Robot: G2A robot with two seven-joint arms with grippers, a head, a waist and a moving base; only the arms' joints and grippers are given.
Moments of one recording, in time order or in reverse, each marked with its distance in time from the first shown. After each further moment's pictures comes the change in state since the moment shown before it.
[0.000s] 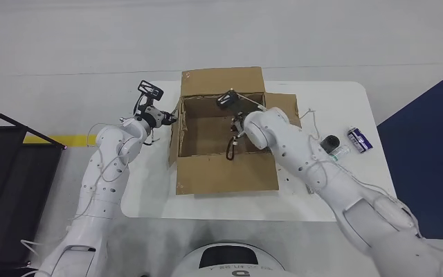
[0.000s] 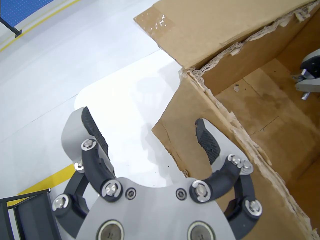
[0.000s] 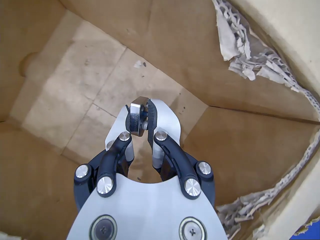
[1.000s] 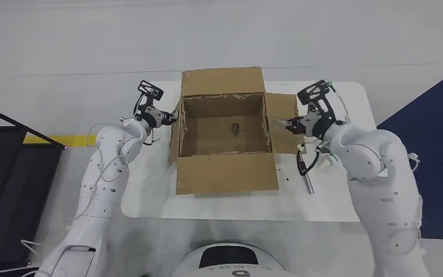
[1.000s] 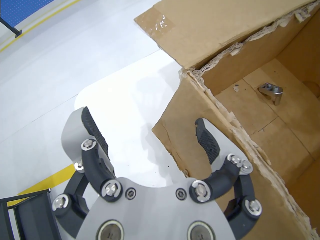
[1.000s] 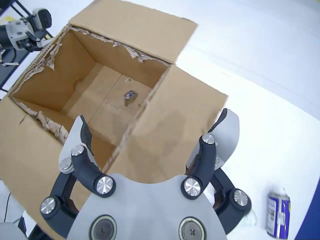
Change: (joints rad) left arm 0.000 0.000 0.000 0.000 0.000 0.000 0.000; right arm -0.765 0.200 1.036 -0.813 0.139 -0.406 -0.044
